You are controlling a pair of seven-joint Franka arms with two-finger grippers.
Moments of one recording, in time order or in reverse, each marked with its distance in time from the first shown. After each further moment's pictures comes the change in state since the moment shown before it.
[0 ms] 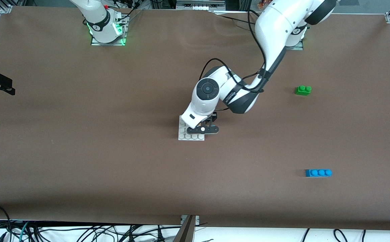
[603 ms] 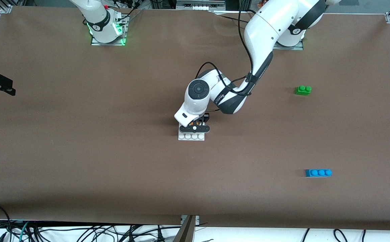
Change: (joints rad) left arm -0.049 0.056 0.022 0.012 0.000 0.047 -0.002; right arm 0.000 0.000 0.000 0.000 0.000 0.000 0.027
